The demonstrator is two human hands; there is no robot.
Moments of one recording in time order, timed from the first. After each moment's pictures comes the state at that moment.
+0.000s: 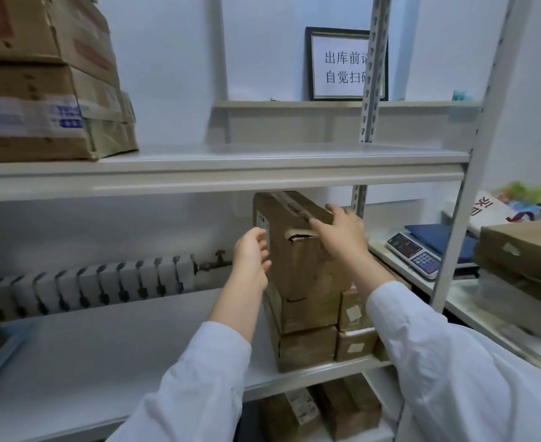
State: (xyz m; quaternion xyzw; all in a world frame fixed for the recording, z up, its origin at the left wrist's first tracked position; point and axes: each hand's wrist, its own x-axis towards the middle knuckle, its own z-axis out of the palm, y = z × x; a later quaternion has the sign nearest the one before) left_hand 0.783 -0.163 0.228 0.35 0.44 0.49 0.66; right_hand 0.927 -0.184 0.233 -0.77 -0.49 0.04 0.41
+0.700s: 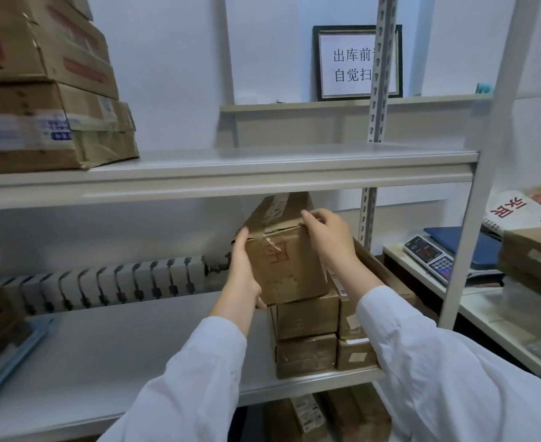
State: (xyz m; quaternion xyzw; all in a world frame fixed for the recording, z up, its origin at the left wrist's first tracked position) left_hand 0.805 -0.161 0.216 0.31 0.49 0.44 0.69; right_hand 0.941 -0.178 0.229 -0.63 -0.53 0.16 0.55
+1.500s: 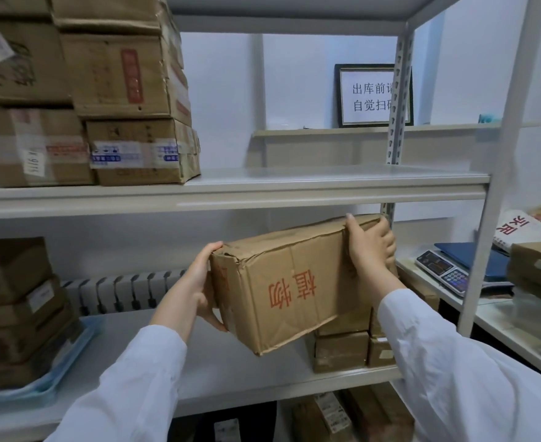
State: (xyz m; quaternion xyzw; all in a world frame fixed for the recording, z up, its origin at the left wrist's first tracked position) left_hand 0.611 -0.179 0.235 0.40 0.53 0.34 0.67; right_hand 0.873 -0.218 0.248 -0.74 -0.33 0.10 0.58
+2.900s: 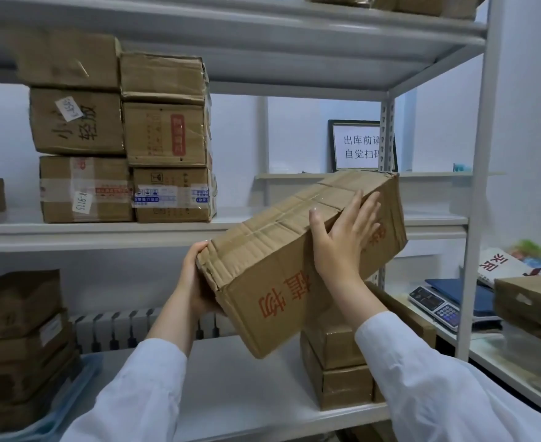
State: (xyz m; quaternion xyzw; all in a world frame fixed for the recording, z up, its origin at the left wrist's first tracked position) left_hand 0.570 -0.209 0.289 0.43 0.34 0.48 0.68; right_hand 0.759 -0.283 0.320 -0.57 -0.49 -0.13 0.64
